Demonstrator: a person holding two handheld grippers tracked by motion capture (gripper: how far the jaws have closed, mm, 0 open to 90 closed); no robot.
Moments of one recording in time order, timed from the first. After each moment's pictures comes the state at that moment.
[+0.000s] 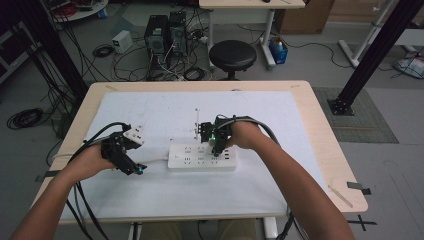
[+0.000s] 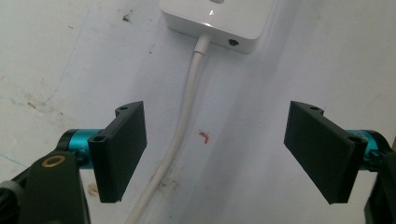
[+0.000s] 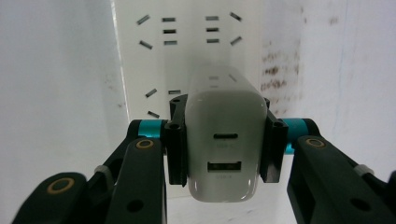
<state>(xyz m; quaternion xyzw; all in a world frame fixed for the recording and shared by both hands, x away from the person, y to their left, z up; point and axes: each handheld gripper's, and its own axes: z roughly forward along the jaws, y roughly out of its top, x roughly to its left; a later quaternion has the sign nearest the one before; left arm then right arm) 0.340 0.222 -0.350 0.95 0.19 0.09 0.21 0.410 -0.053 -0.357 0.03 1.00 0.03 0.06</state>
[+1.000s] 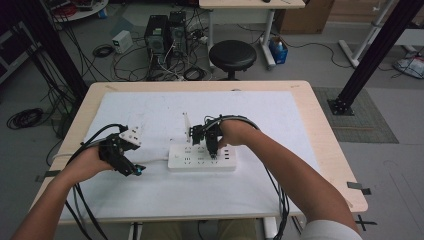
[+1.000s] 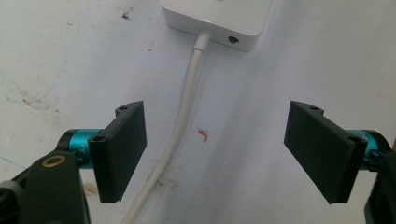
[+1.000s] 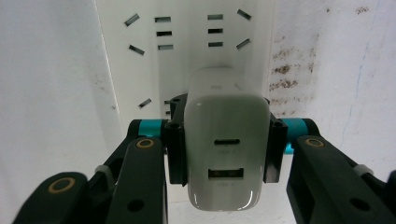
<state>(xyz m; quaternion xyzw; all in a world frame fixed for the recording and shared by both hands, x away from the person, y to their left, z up) 0.339 0.231 -0.354 0.95 0.19 0.09 0.22 0.414 -0.026 -0.370 0.01 1.00 -0.05 0.05</state>
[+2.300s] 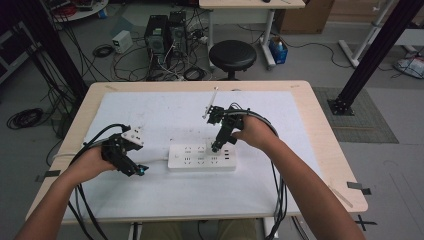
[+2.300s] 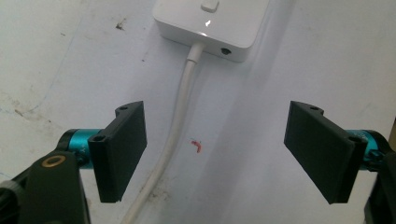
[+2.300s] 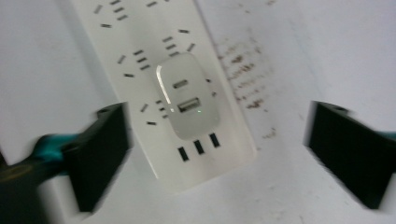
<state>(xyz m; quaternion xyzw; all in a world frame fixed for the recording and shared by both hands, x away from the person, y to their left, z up) 0.337 0.224 -0.353 0.95 0.19 0.08 0.23 0.419 -0.083 -0.327 0.20 0.97 0.11 0.05</state>
